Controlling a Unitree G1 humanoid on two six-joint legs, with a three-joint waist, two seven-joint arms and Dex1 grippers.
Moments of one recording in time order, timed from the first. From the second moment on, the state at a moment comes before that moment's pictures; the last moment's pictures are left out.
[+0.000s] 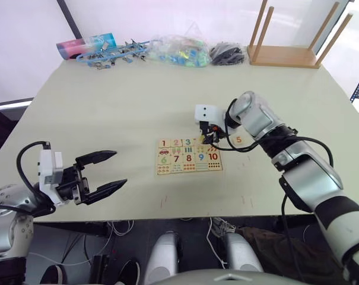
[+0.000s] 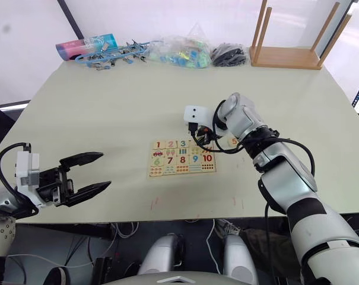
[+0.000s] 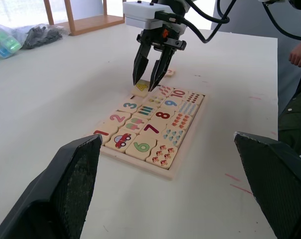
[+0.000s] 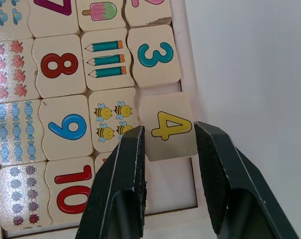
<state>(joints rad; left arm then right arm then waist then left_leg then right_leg) 0.12 0.80 0.44 -0.07 -0.67 0.10 -1.36 -1.17 -0.26 0.54 0.73 -0.23 0.42 1.24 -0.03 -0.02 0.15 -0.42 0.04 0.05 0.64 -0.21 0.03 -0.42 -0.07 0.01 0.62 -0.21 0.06</state>
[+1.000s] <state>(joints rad) 0.12 0.80 0.44 -0.07 -0.67 0.10 -1.35 -1.20 -0.20 0.53 0.84 -0.25 0.33 1.23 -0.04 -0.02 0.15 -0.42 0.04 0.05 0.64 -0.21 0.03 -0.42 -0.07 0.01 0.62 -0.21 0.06</state>
